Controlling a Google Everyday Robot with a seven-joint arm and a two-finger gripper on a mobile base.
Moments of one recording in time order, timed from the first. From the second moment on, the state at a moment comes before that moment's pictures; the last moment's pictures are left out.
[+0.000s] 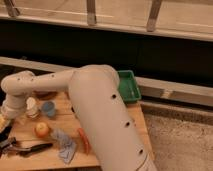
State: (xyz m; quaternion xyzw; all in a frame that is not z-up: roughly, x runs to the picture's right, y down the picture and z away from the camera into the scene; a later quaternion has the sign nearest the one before) arm -0.450 0.167 0.703 -0.53 -0.03 0.41 0.74
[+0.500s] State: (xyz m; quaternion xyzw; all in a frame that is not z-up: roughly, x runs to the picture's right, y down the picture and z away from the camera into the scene) arm -0.449 0.205 0.712 -0.52 -0.01 0.40 0.75
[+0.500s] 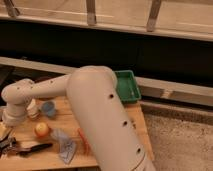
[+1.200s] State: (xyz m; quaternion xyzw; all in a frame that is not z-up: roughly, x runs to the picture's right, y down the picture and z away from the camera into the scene) arm -0.446 0.210 0.709 -0.50 0.00 0.40 0.77
